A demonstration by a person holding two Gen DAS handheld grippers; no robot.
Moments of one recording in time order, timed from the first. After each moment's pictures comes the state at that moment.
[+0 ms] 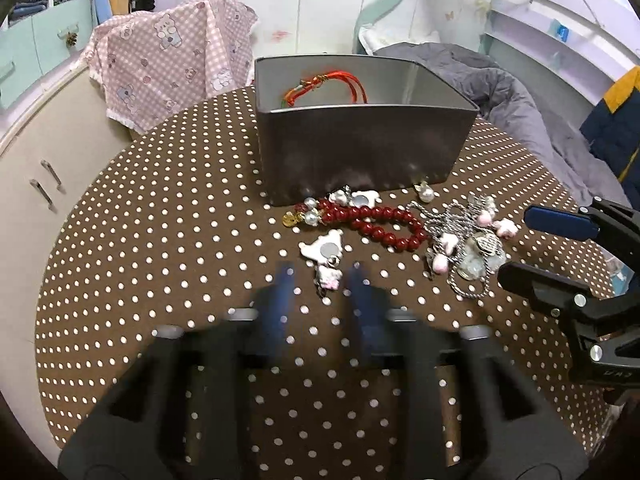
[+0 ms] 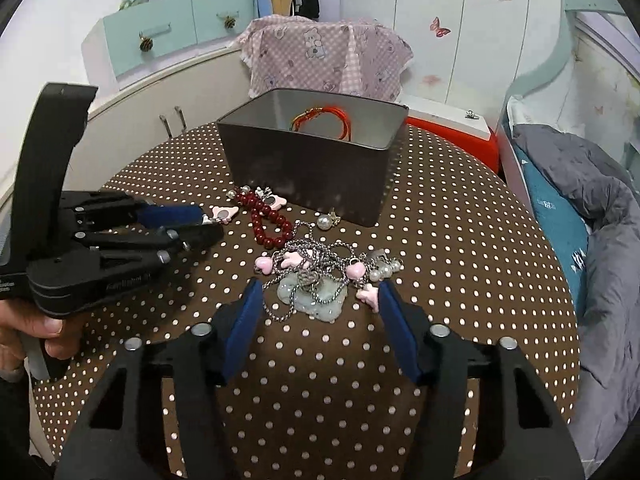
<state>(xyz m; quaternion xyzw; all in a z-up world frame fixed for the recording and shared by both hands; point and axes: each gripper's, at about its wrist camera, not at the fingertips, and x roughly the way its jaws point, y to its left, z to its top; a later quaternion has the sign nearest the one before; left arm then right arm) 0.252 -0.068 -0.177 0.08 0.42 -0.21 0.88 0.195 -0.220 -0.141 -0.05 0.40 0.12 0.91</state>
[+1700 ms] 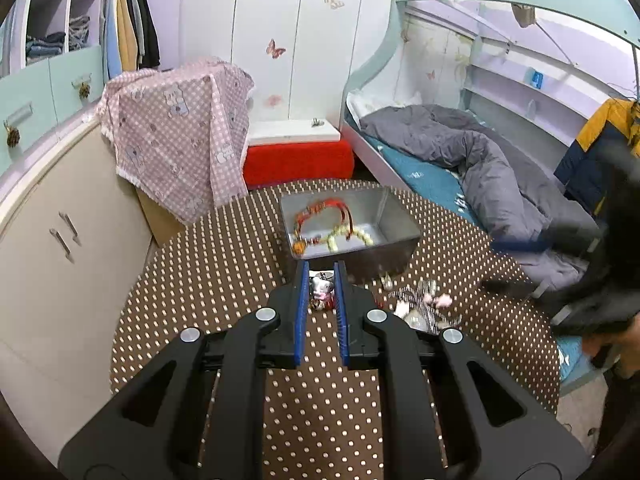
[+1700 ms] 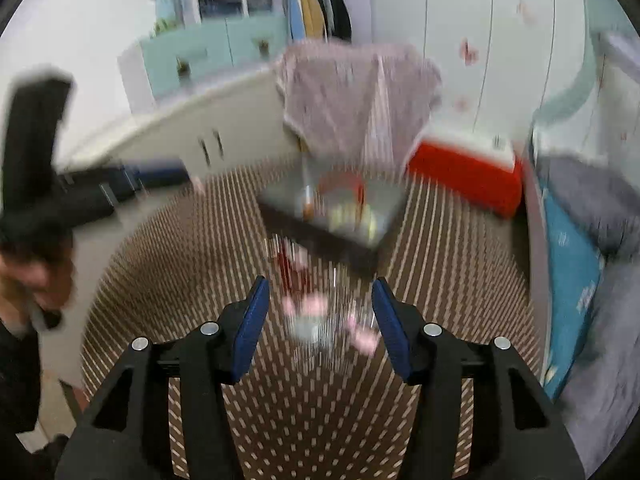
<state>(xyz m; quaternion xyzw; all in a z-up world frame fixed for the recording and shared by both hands) 0.224 -0.030 -0.076 0.04 0.33 -0.25 0.91 0.185 -0.247 -0.083 -0.04 0.40 0.19 0.90</state>
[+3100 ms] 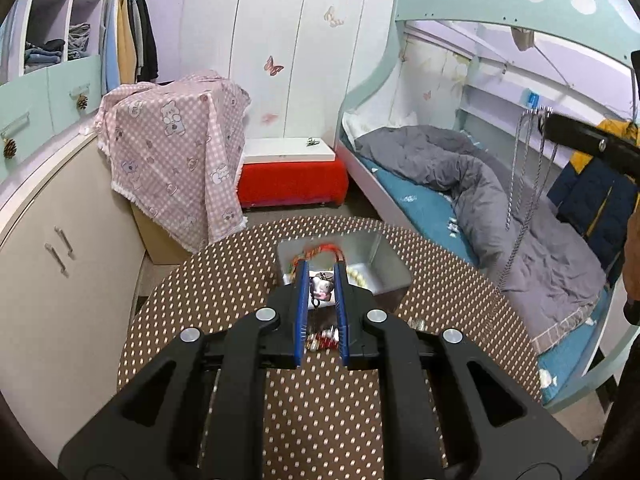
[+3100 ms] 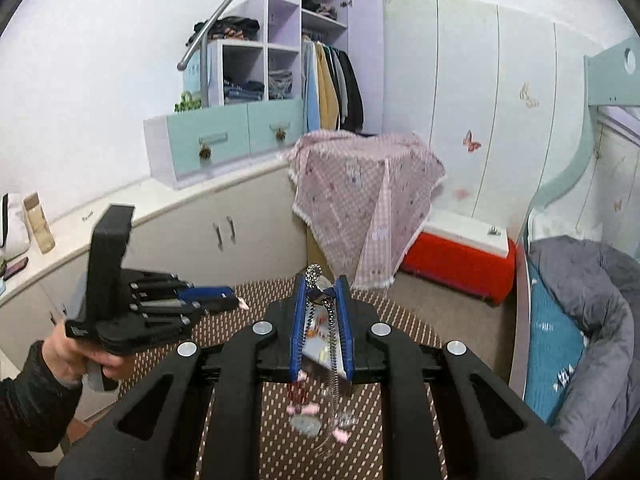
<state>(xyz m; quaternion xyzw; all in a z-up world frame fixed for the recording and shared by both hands) 0.249 -0.036 -0.034 0.02 0.30 -0.26 0.92 0.194 -0.244 0.078 -0.06 0.25 0.21 0.94</state>
